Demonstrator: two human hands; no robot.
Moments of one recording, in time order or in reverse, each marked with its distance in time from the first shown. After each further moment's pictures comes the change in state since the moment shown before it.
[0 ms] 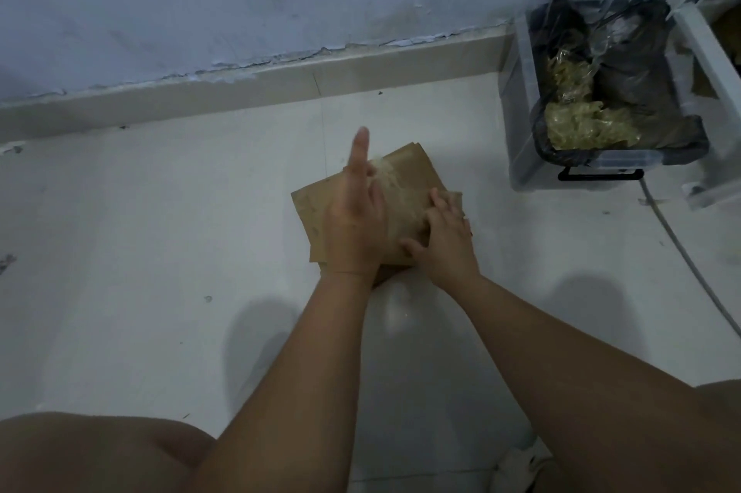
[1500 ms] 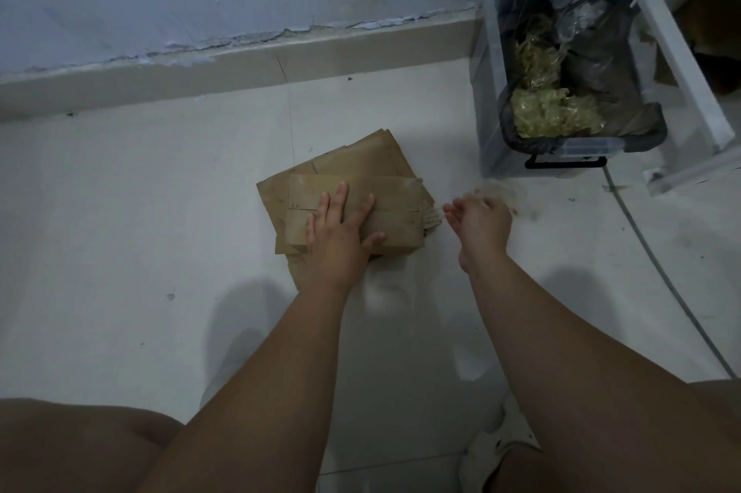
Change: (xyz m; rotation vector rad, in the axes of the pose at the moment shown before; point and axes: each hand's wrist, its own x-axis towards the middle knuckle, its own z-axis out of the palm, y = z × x) left_hand -0.054 -0.064 0.052 0.446 -0.706 -0.271; right_hand 0.007 0.037 -0.046 1.221 0.475 0.770
